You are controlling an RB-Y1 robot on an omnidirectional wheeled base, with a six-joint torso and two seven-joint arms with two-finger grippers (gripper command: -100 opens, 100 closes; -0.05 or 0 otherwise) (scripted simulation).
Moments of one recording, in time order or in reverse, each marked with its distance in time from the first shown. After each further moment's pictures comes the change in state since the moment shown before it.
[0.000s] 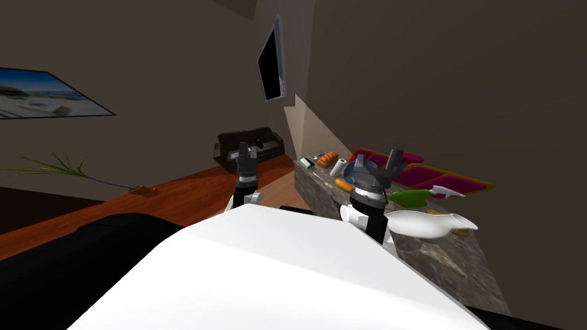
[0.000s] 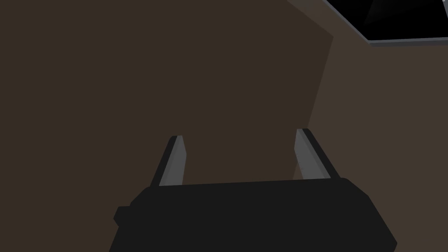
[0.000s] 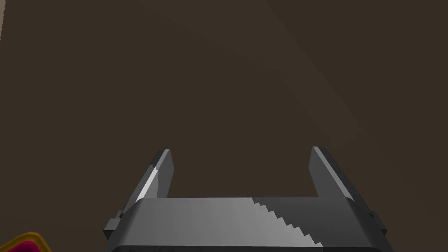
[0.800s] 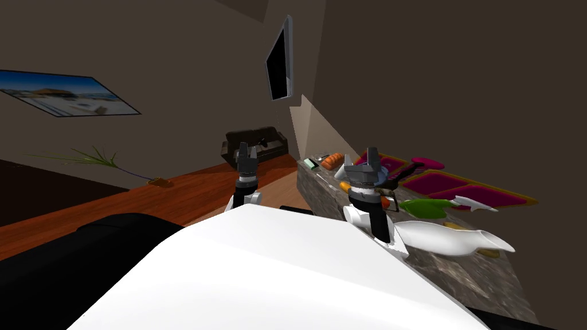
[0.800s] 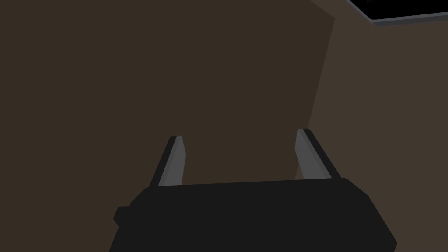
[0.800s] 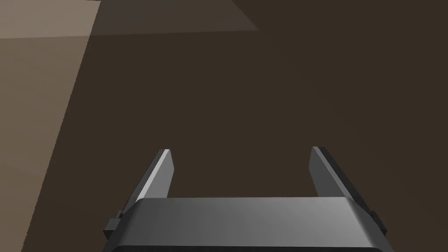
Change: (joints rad) left arm 0.000 0.000 0.000 0.000 0.000 0.000 0.000; right arm -0.031 -0.204 0.051 -0.004 -0.003 0.093 -0.005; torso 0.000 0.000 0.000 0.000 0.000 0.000
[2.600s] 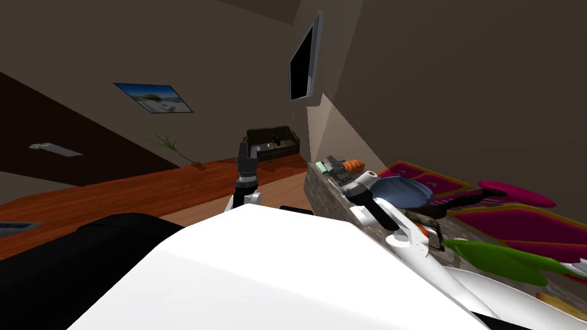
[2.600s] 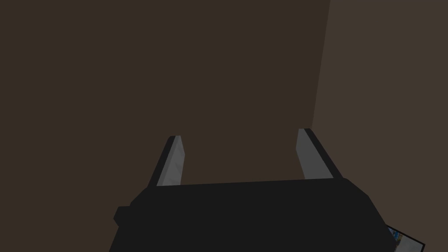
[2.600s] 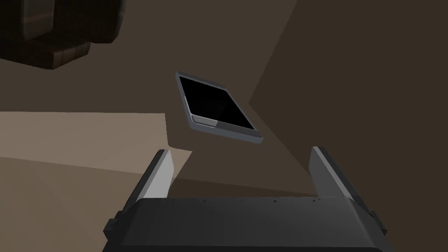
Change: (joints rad) left arm 0.000 0.000 0.000 0.000 0.000 0.000 0.000; right arm -0.114 -0.501 0.166 0.008 0.002 0.279 0.002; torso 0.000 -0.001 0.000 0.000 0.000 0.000
